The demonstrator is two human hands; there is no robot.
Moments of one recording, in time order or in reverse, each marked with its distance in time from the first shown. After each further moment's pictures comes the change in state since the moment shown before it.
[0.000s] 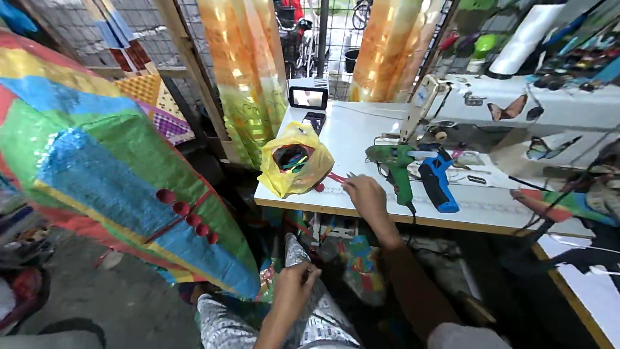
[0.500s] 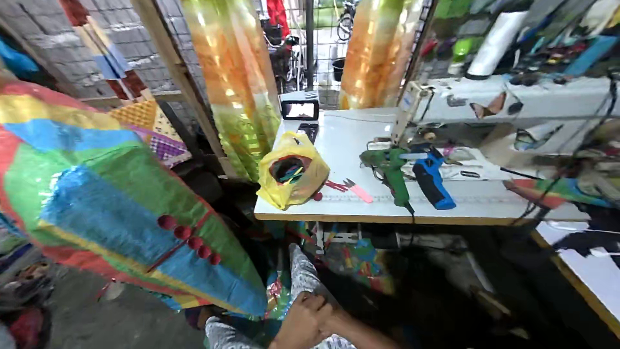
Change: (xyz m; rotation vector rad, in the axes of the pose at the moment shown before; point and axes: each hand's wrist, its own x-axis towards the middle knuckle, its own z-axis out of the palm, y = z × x) left_hand -0.020 -0.034 0.030 0.500 -0.231 0.604; right_hand -0.152 -0.117 0.032 0.039 -1.249 0.086
